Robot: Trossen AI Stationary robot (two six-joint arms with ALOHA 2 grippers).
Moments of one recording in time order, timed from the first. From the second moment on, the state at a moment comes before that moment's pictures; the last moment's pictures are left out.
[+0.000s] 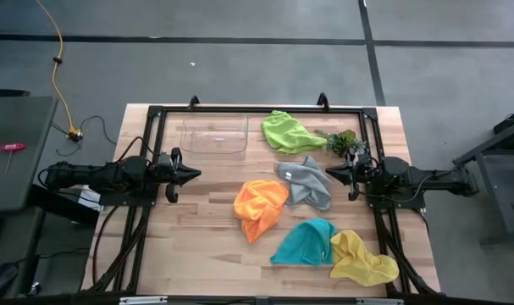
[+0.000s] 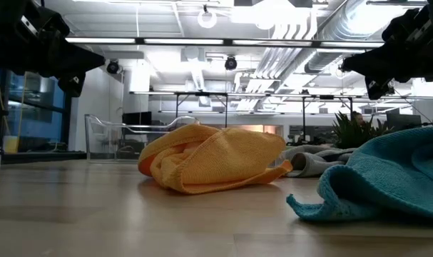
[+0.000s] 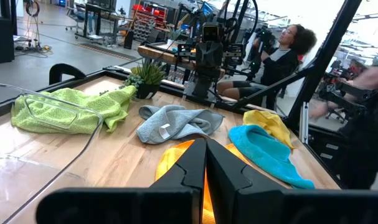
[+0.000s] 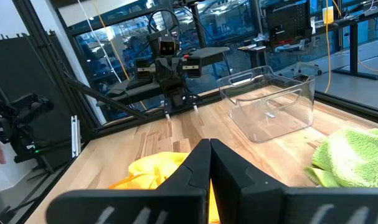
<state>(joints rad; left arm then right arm) 0.09 0.07 0.01 0.03 -0.11 -0.26 -0.01 0.01 0.01 0.03 0.09 0.26</state>
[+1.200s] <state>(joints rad) 0.04 1.01 0.67 0.37 -0.15 -0.46 -0.01 0.01 0.01 0.13 0.11 0.42</state>
